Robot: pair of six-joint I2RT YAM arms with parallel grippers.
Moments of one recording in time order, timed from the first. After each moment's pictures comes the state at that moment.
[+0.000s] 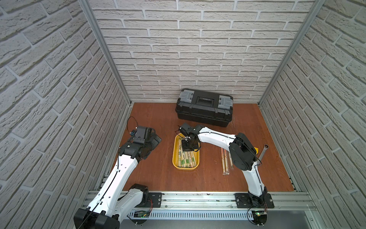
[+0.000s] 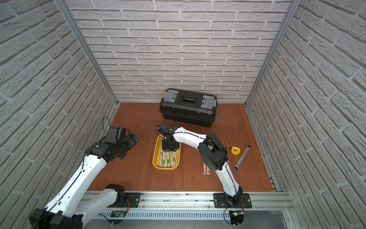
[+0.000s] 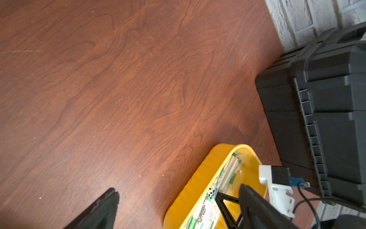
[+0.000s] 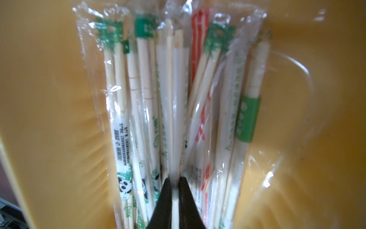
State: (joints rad) left arm -0.23 0.96 0.88 -0.89 -0.08 -1.03; right arm 0.80 2.16 1.71 -0.90 -0.11 0.72
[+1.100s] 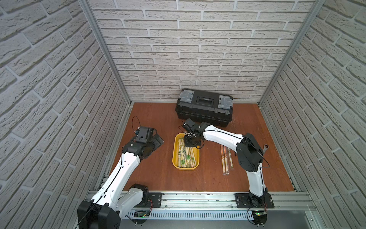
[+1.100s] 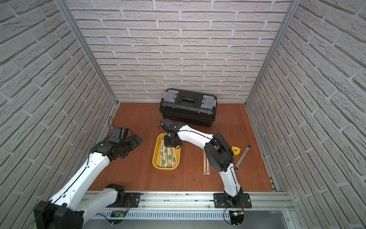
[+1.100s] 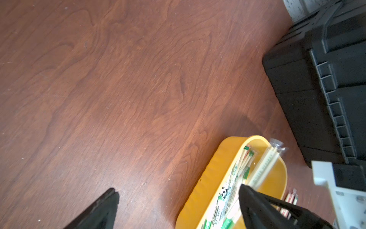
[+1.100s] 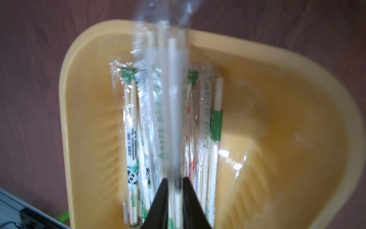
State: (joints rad) left arm -0.23 1.01 0.83 -0.81 -0.04 -0.90; right arm 0.77 2.07 1.66 -0.86 -0.07 0.71
